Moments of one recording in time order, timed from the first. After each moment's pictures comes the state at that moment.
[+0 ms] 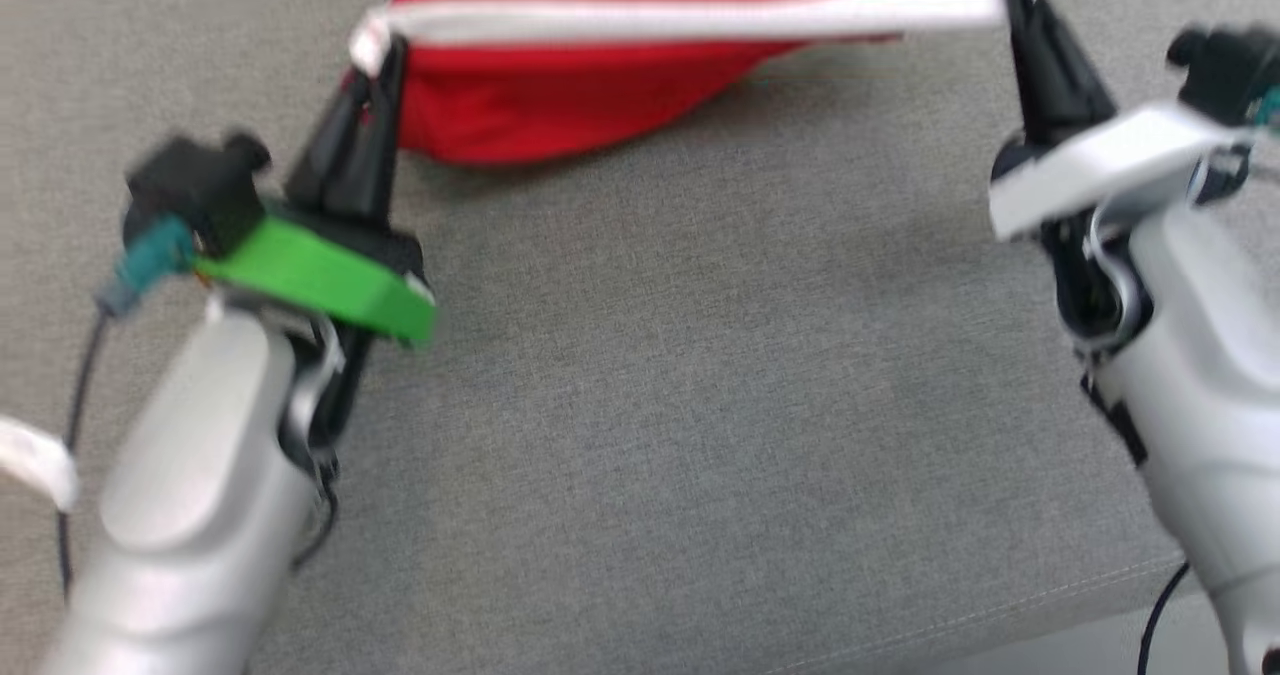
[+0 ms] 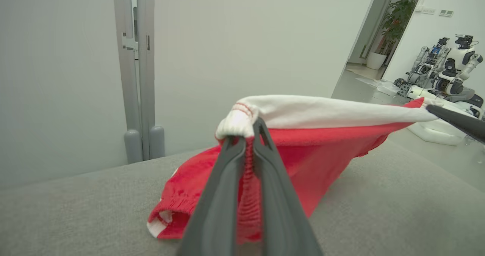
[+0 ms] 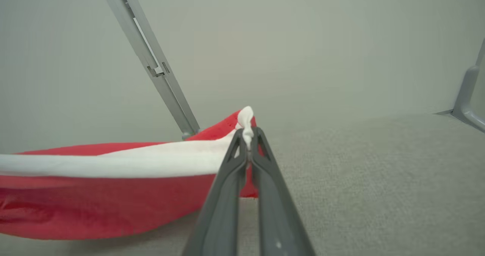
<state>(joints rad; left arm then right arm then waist) -0.72 0.31 -0.49 0.36 -0.63 -0.08 -0.26 -0.81 -0.31 0.35 0.57 0.74 0.13 -0.26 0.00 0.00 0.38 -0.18</state>
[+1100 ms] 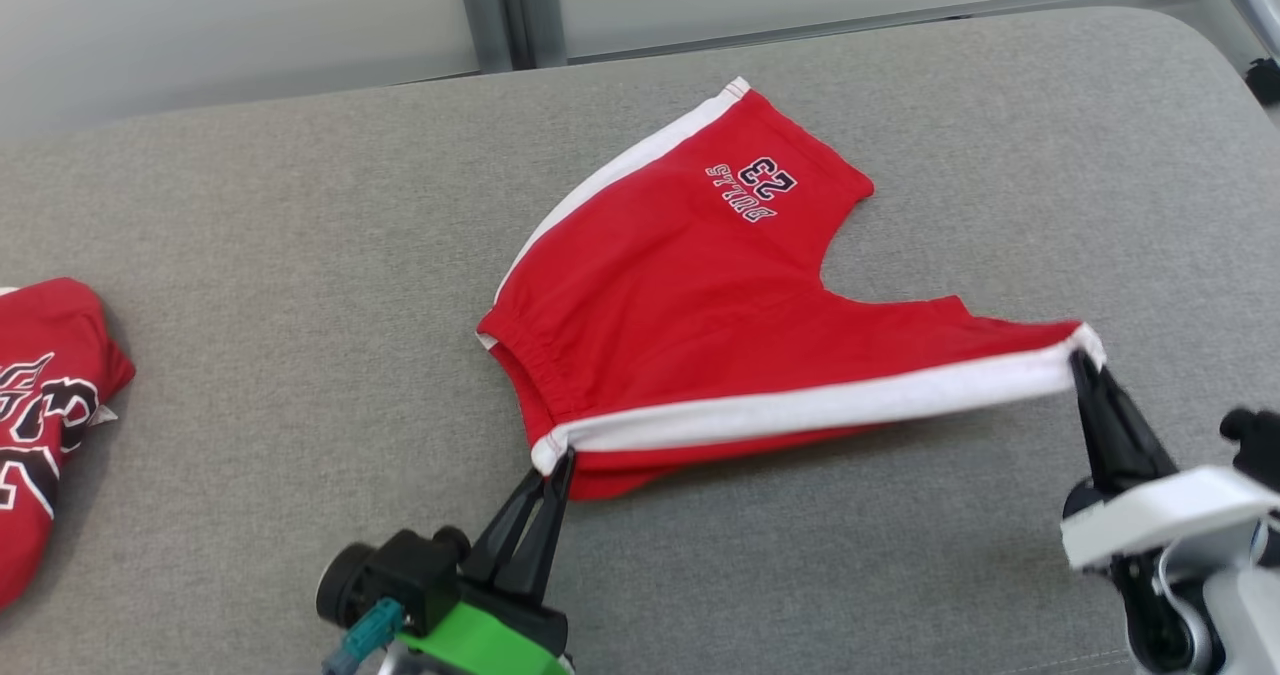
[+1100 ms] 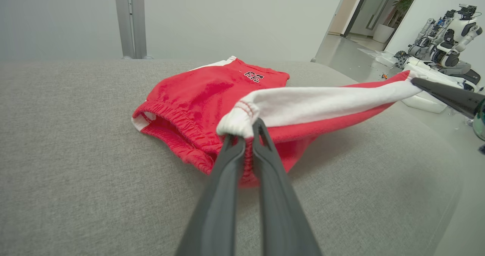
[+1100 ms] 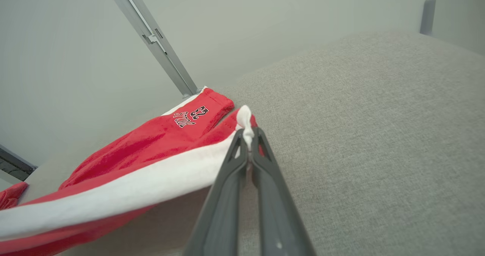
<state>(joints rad) -0.05 0.13 -0.44 0.16 -0.35 -0.13 -0.26 -0.06 -0.25 0.04 0.15 0.63 0.13 -0.14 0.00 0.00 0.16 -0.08</state>
